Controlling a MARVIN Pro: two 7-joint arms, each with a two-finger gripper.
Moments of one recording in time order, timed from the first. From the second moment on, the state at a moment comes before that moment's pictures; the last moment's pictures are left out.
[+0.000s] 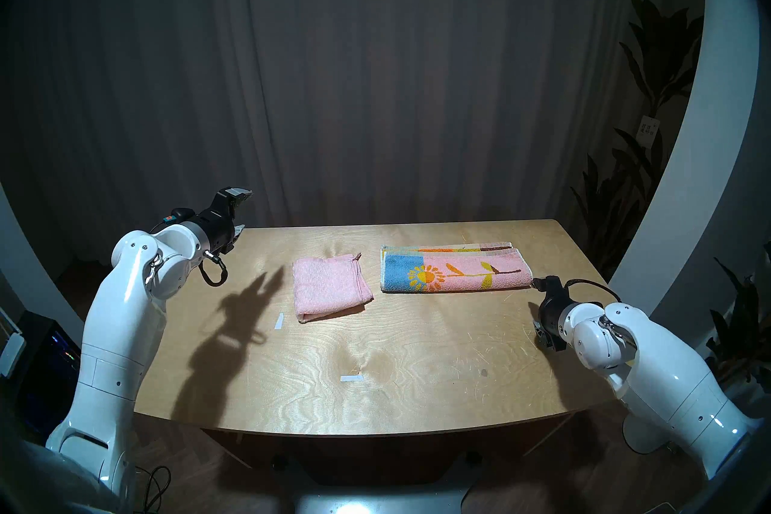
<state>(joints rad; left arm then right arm) 1.38 -1.14 -1.61 -1.66 -1.73 0.32 0.44 -1.77 -0.63 1.40 -1.75 2.38 -0.24 -0.43</state>
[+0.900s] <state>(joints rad) 1.56 -1.17 -1.63 -1.72 -1.53 0.14 0.26 -1.82 -0.80 1.39 -1.76 2.27 -0.43 -0.19</state>
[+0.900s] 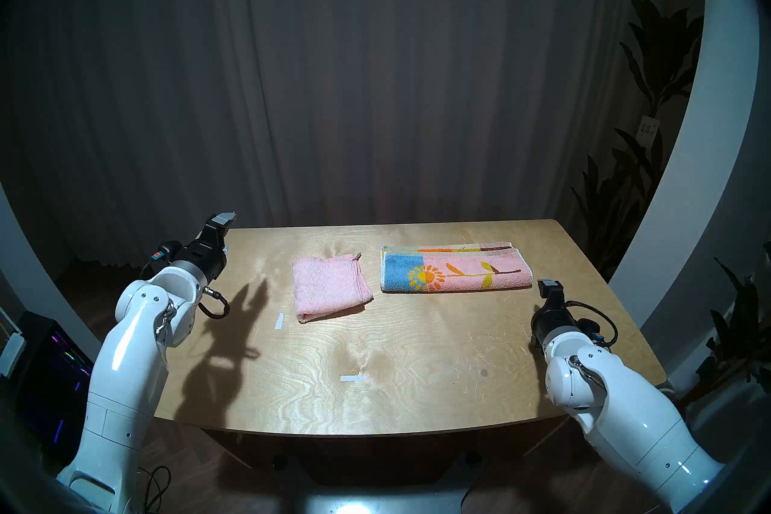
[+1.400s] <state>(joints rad) 1.57 -1.16 -1.64 -1.74 -1.52 0.13 0.30 -1.73 -0.70 1.35 -1.78 2.23 -0.39 -0.44</state>
